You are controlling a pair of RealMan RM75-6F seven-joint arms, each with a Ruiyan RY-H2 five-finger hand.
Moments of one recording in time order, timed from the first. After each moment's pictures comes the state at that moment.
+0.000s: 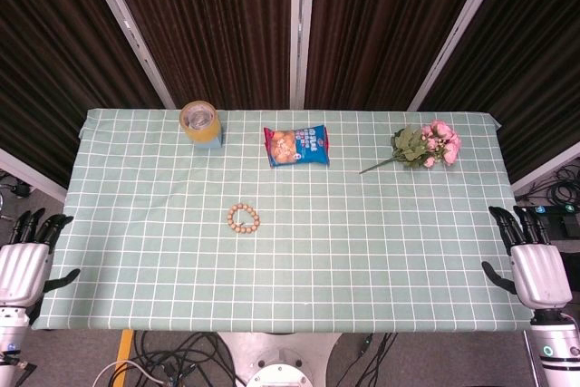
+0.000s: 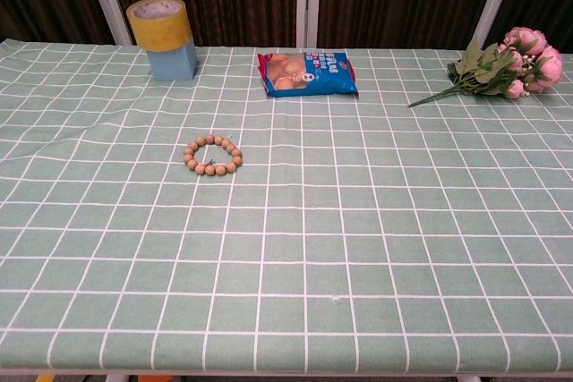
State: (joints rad) left arm -0.10 -1.14 -0.04 -1.60 1.47 1.46 0.11; right arm 0.11 -1.11 0.07 -1.60 -1.53 1.47 -0.06
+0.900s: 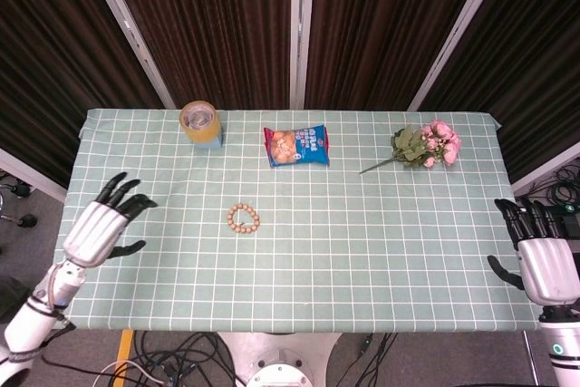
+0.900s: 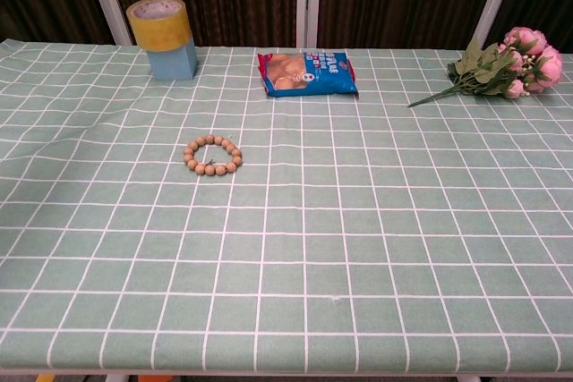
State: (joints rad) left arm -0.40 -1.19 -0.10 -1.50 1.77 1.33 -0.02; right arm 0.12 -1.04 0.08 -1.64 -1.55 1.49 -0.05
